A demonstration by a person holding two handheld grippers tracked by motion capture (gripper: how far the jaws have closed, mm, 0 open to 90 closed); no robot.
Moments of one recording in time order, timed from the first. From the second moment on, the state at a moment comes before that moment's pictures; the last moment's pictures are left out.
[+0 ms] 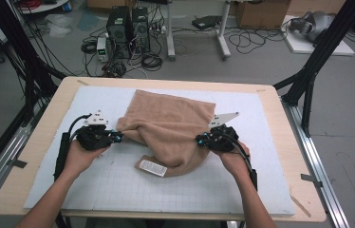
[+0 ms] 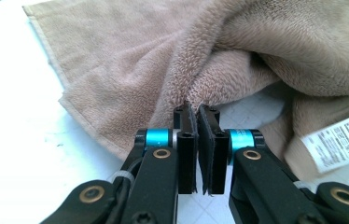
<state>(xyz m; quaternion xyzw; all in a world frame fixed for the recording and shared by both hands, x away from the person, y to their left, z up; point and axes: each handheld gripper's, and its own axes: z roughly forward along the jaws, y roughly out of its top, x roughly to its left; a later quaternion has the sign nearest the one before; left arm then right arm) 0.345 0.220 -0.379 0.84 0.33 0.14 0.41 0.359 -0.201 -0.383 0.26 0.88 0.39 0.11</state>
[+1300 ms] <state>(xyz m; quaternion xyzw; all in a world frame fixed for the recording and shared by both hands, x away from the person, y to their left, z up) 0.345 0.197 -0.403 0.82 0.35 0.12 0.43 0.338 -0.191 -0.396 0.25 0.88 0.40 0.10</state>
